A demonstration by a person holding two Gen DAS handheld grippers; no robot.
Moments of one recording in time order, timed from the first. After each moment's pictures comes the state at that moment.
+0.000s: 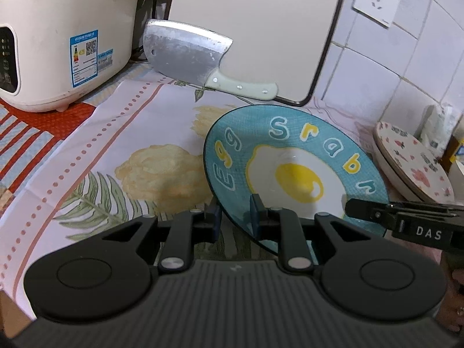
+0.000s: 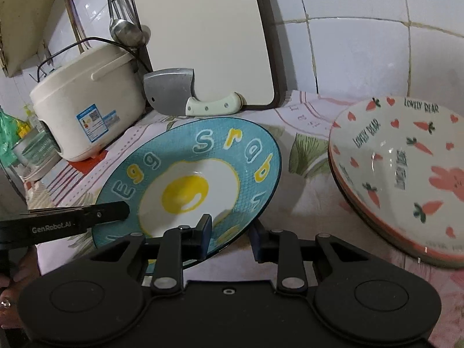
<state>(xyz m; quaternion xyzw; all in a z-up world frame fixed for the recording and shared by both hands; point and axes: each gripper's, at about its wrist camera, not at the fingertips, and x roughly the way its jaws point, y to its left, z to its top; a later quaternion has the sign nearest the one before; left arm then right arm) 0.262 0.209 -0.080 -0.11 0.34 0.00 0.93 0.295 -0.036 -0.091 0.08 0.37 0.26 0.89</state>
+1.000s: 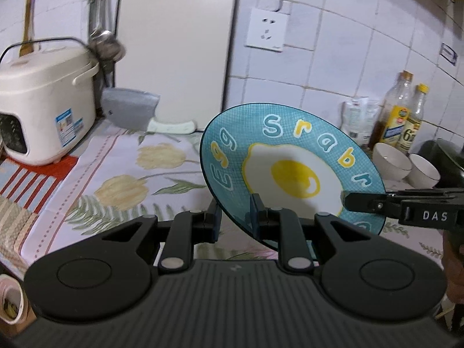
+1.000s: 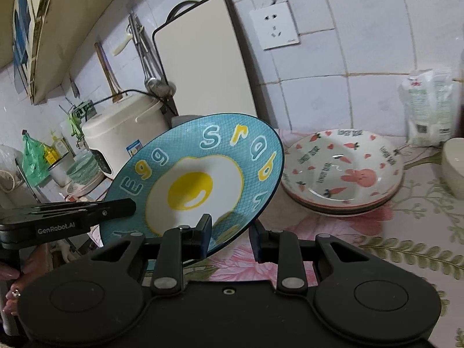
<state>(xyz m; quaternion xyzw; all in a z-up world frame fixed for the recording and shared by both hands) 0.156 0.114 0.011 -0.04 0.28 -0.07 0.96 0.182 -0.146 -0.005 0.12 0.32 0.27 0.90</state>
